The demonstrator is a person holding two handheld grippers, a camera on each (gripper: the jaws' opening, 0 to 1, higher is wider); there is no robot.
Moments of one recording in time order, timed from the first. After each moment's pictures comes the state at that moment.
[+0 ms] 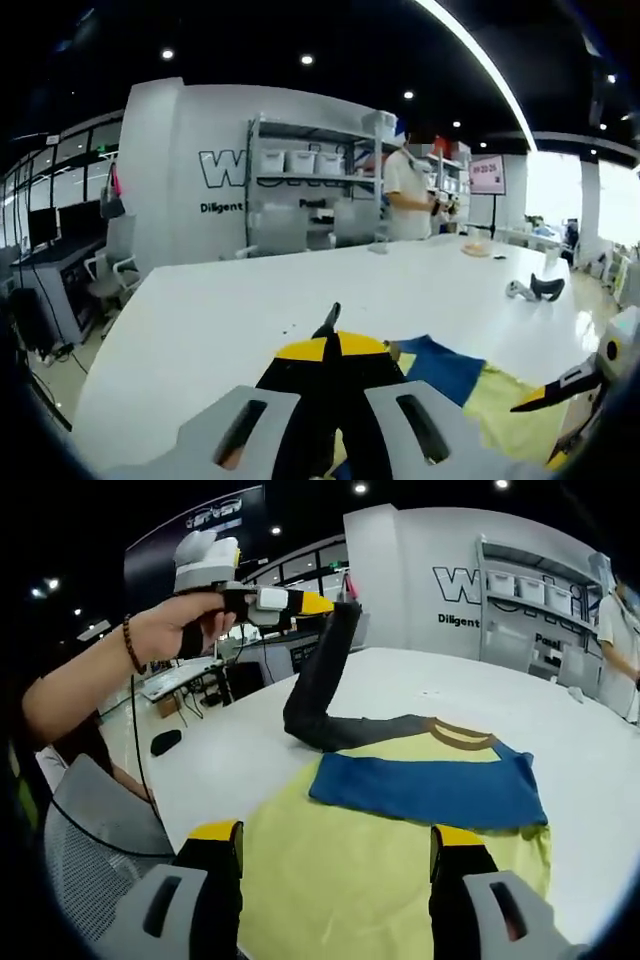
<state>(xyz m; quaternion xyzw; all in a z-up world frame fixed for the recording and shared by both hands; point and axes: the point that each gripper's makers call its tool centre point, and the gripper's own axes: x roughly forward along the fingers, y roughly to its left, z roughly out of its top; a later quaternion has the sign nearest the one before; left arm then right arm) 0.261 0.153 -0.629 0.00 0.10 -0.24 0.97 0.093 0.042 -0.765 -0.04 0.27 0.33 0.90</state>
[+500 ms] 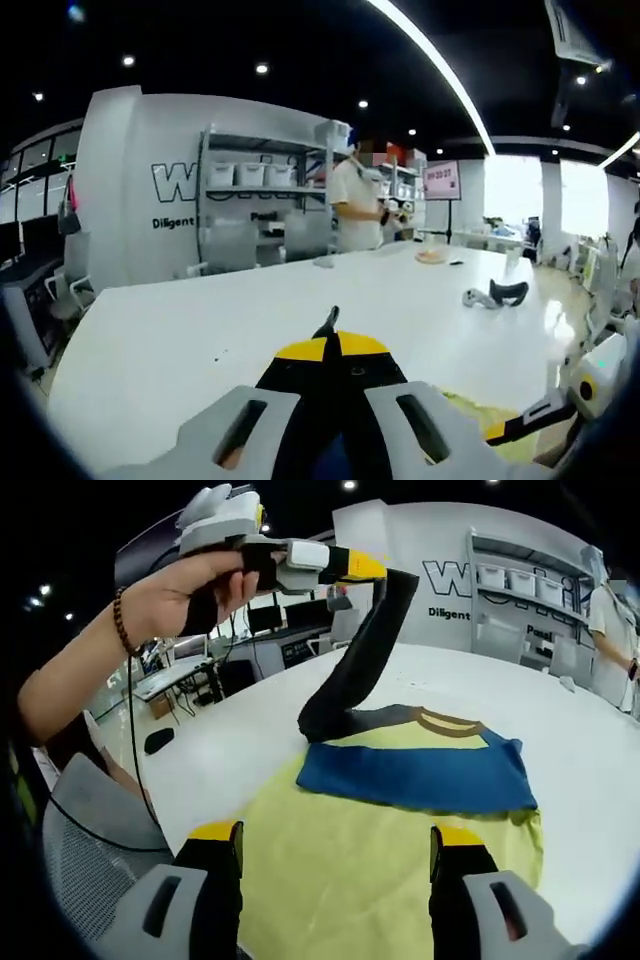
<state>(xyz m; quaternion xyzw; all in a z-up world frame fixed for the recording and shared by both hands) 0.250 0.048 -0.614 0.01 0.08 -0.33 0.94 0.091 0.023 -0.773 -0.03 0.28 0.31 0.91</state>
